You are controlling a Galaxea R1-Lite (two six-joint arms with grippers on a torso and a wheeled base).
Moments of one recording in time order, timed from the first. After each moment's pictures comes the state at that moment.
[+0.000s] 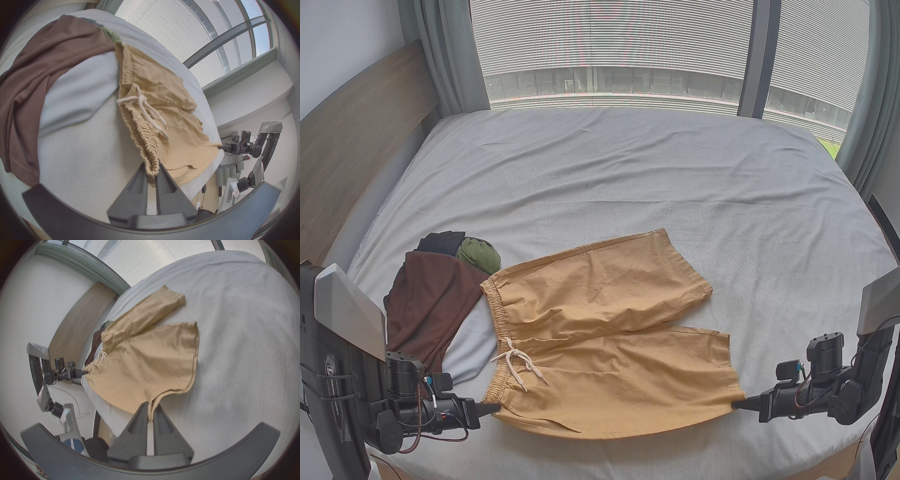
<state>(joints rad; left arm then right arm) -0.07 2.33 -0.02 -1.55 -0.56 -0.29 0.13 2.17 -0.08 -1.24 0.58 0.14</state>
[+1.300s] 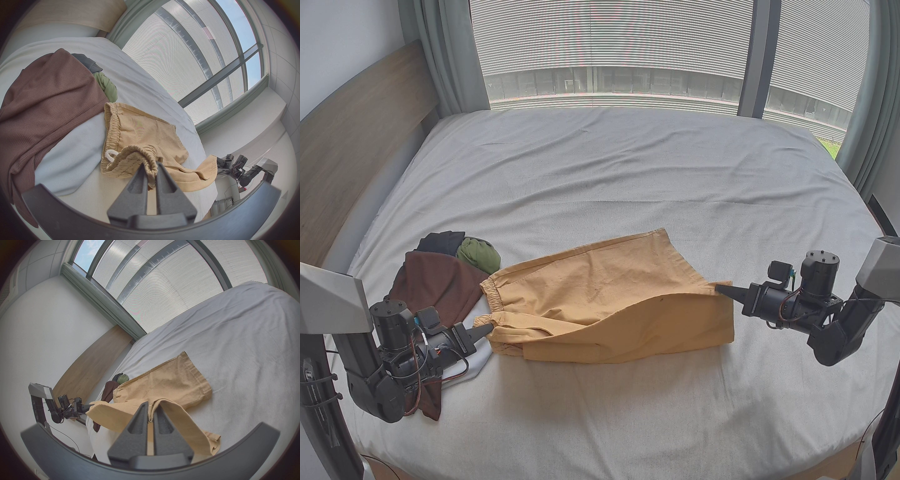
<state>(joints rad) -0.08 2.17 -0.30 -1.55 -0.46 -0.60 0.15 2.12 -0.63 -1.24 0.57 0.42</state>
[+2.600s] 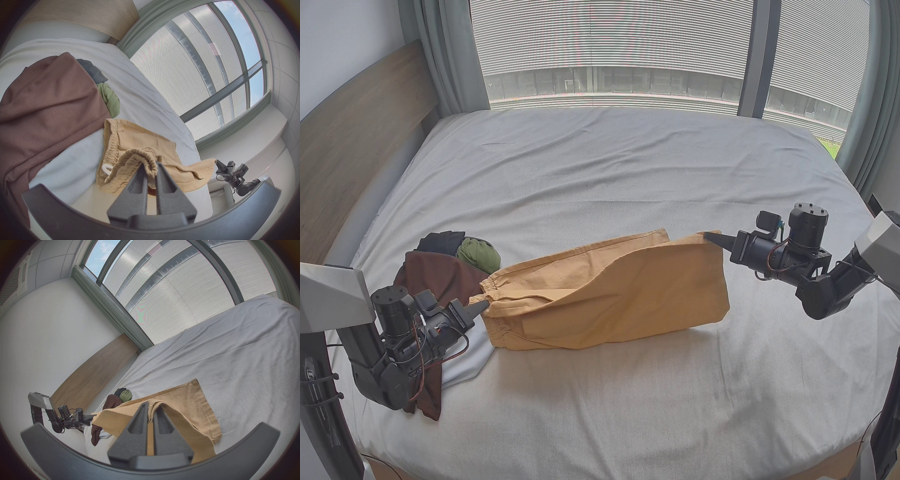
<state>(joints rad) -0.07 2.18 -0.41 -1.55 -0.38 -0.74 0.17 2.14 -1.01 -1.01 0.57 0.42</state>
